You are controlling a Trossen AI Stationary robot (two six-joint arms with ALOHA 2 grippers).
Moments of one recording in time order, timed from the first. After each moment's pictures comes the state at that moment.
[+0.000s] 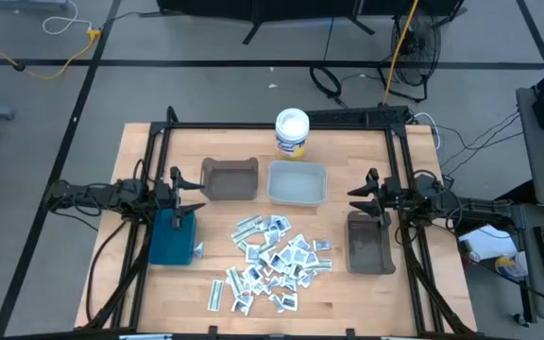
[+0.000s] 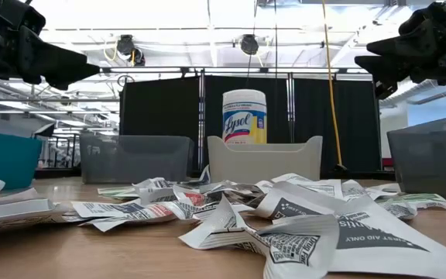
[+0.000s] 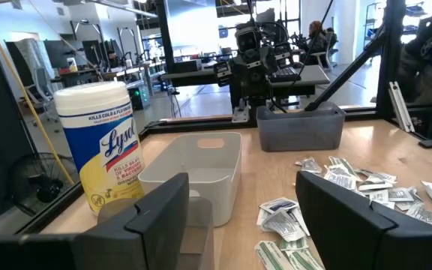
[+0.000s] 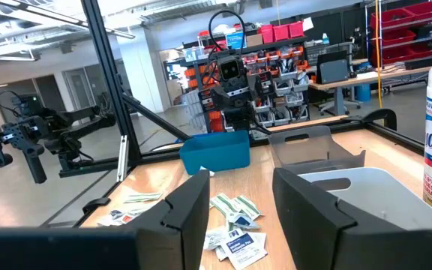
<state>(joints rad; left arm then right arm) -0.12 0.02 0.04 0.00 -0.21 0.11 -0.15 0.10 0.02 0.19 -0.21 0.22</state>
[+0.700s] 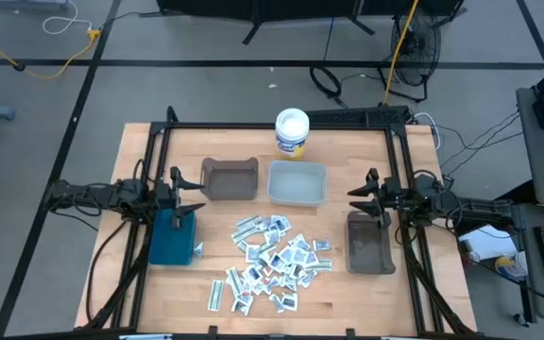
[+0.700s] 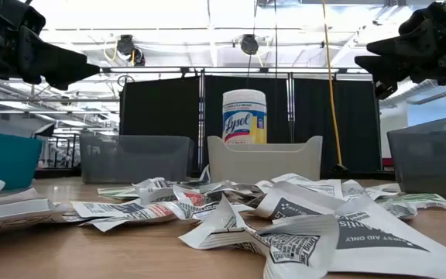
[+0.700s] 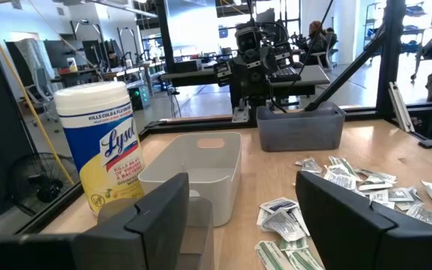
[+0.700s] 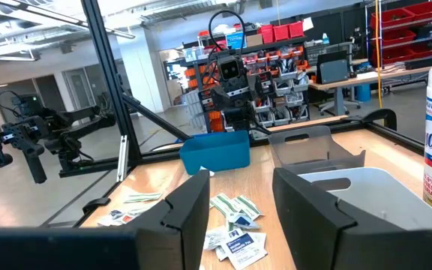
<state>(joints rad) -0.12 0.02 0.04 0.00 -0.21 0.11 -0.15 0.10 0.02 0.19 -0.21 0.22</state>
